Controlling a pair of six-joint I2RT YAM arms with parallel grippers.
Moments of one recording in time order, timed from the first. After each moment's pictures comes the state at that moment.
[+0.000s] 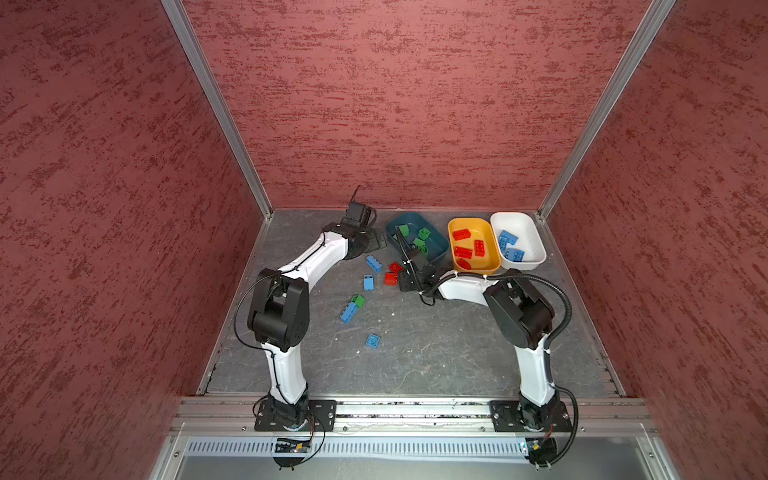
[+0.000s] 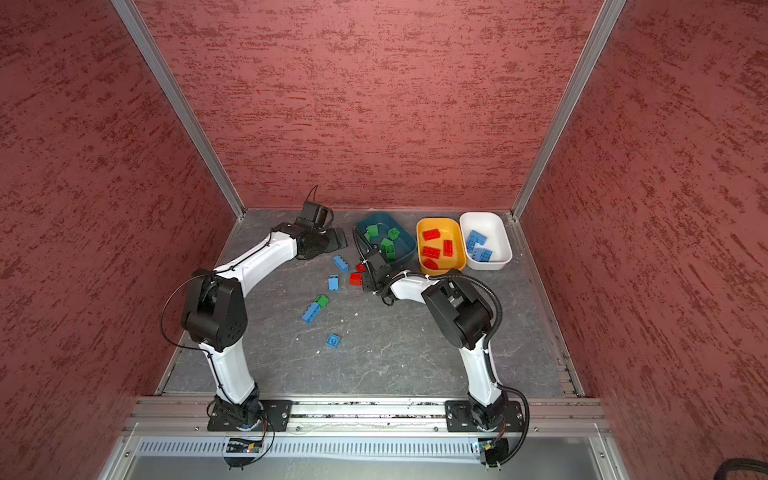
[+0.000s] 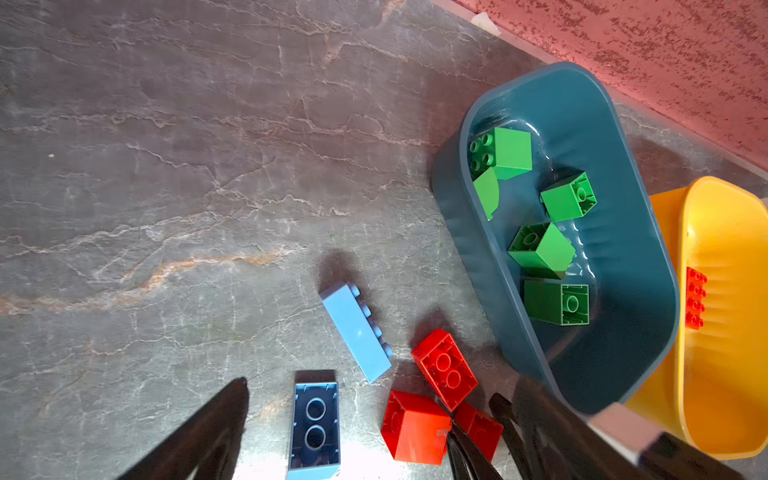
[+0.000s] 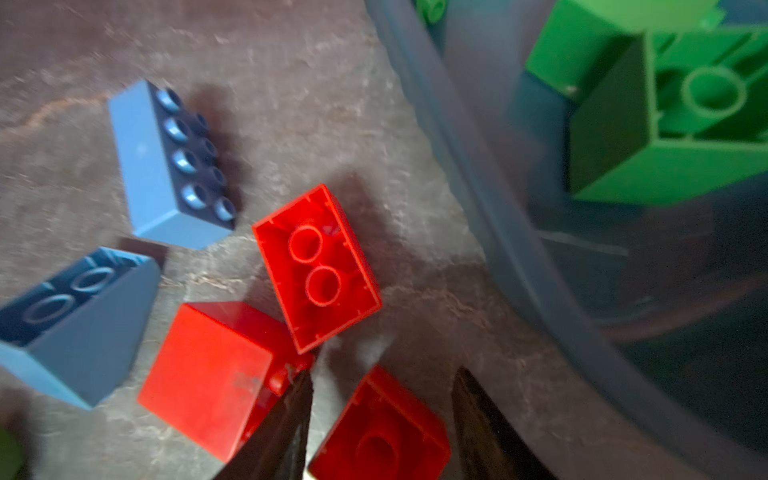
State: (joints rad) left arm -0.35 1.89 1.55 -0.60 -0.03 -0.61; right arm 0.69 2.07 1.29 -0.10 0.16 0.44
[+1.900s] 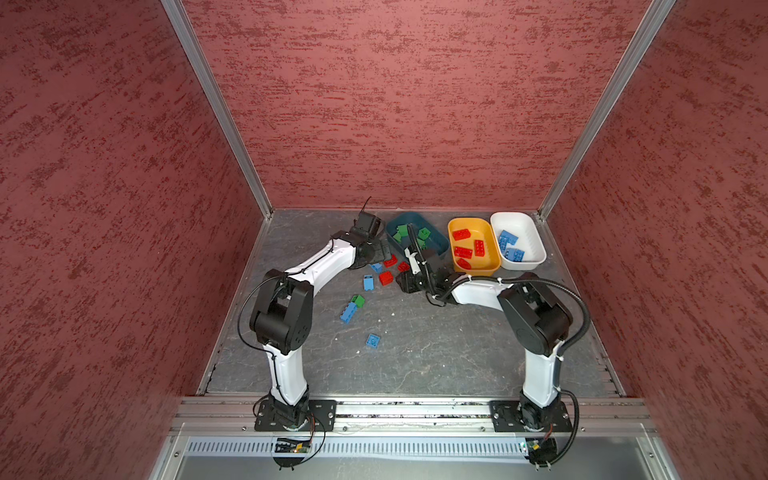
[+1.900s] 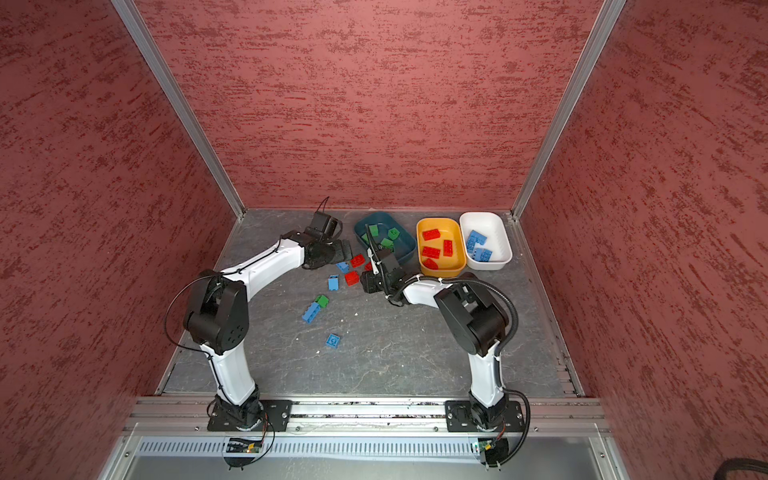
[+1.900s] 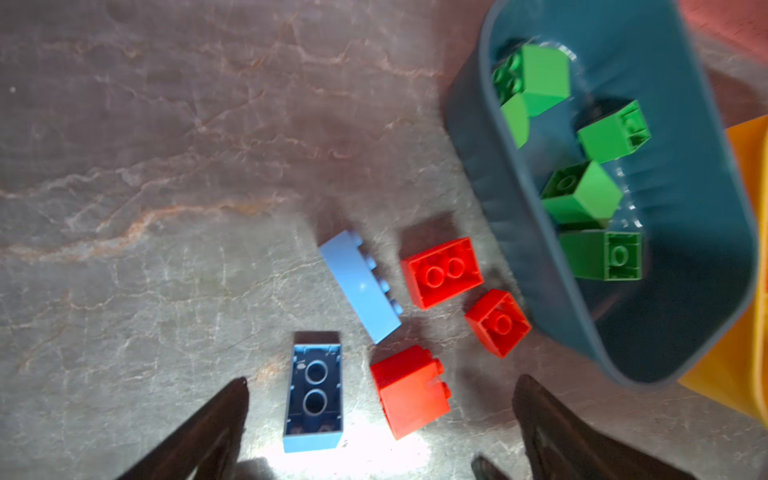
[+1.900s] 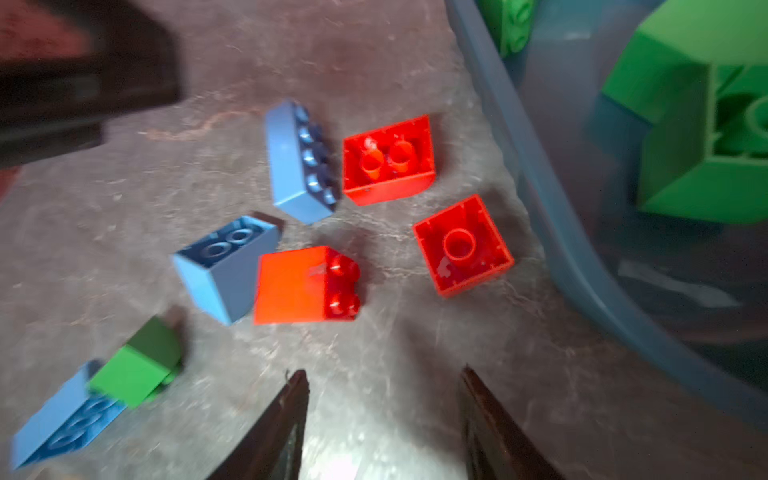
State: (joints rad) left arm -0.41 1.88 1.46 -0.61 -0.08 -0.61; right arm 0.63 2.00 1.16 0.11 -0.07 0.40
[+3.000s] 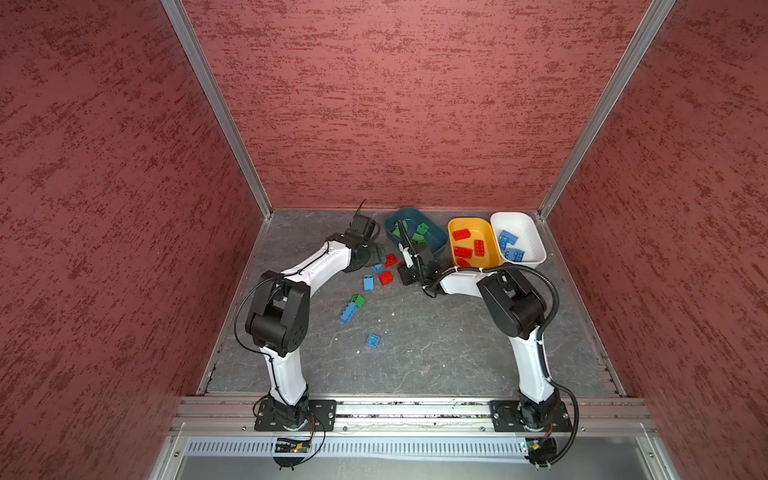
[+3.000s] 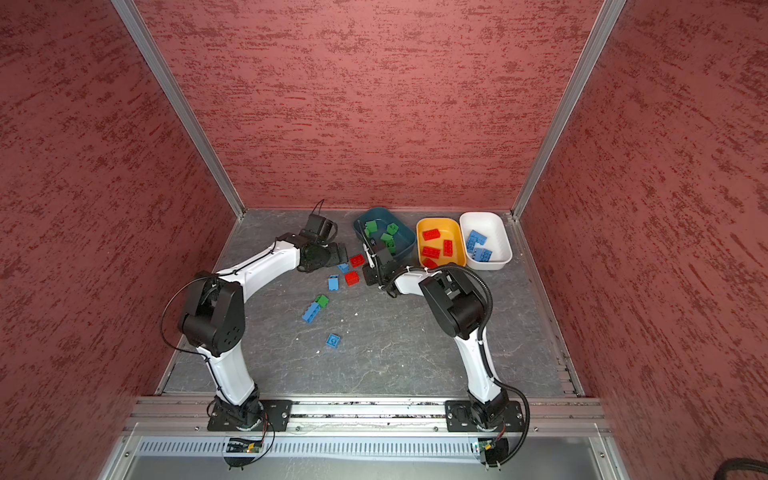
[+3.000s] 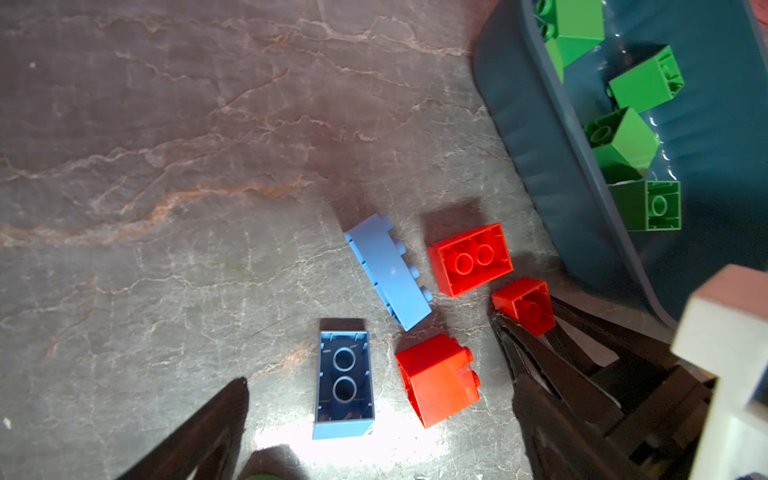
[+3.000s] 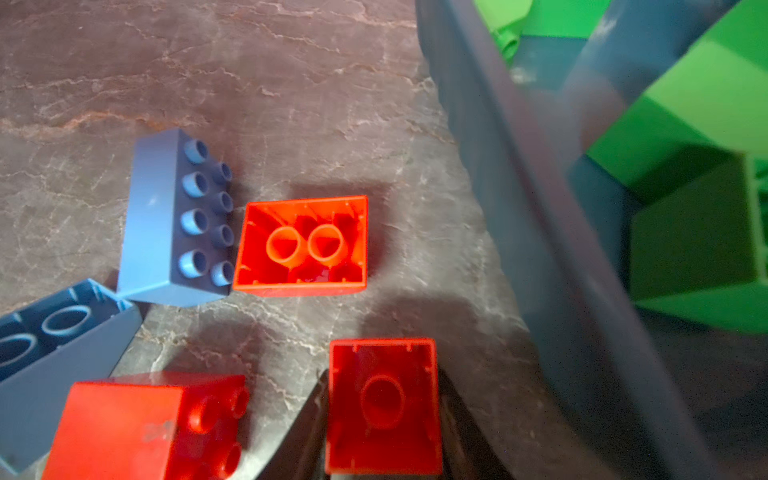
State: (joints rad) left arm -0.39 1.85 1.43 -0.61 -0.05 -0.56; right arm 0.61 2.16 1.30 0.14 -0.01 0.17
